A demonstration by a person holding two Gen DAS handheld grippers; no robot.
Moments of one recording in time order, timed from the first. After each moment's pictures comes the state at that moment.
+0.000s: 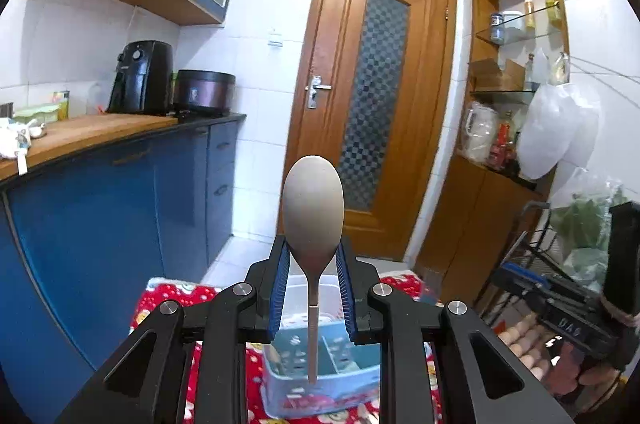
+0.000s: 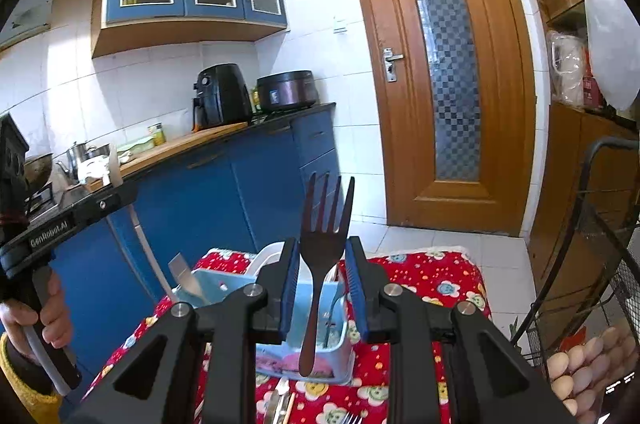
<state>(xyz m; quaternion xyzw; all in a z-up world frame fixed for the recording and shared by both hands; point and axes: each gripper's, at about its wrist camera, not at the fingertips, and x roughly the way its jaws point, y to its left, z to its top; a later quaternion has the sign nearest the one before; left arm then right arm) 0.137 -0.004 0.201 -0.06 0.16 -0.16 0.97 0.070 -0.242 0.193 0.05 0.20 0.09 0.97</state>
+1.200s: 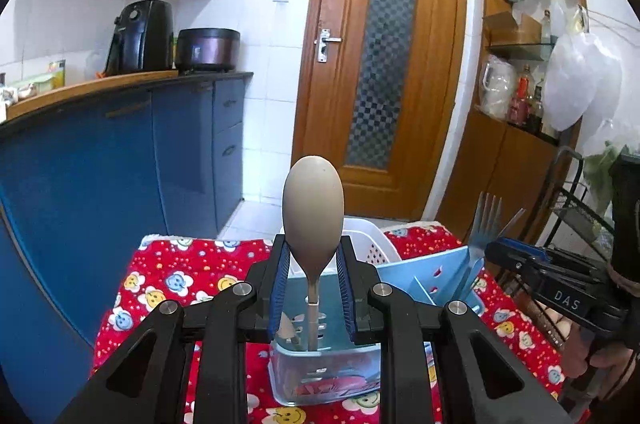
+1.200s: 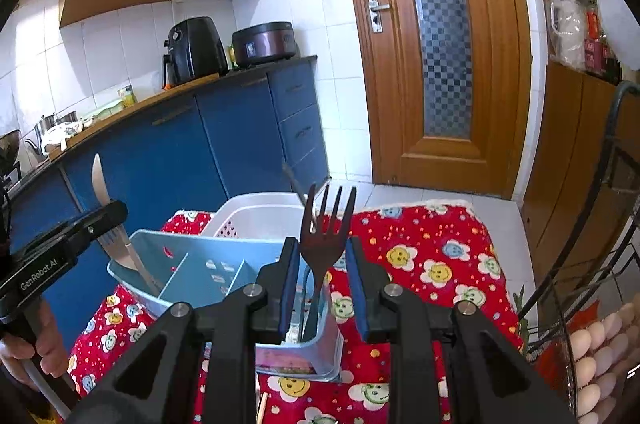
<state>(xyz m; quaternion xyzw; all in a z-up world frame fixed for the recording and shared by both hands) 0.170 -0.020 0.122 -0.03 0.22 -0.15 0.96 0.120 -0.237 0.125 0.05 0.28 0.06 0.96</state>
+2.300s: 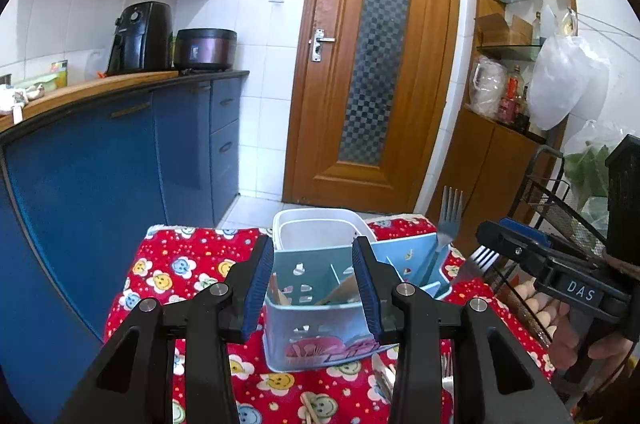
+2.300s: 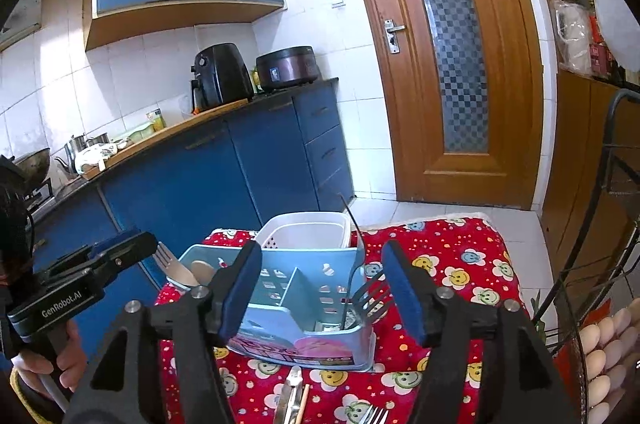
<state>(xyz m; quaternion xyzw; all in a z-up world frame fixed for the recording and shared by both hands) 0.131 -0.012 0.143 -0.04 0.23 -0.16 0.96 0.080 -0.229 0.157 0.08 0.24 0.10 0.96</state>
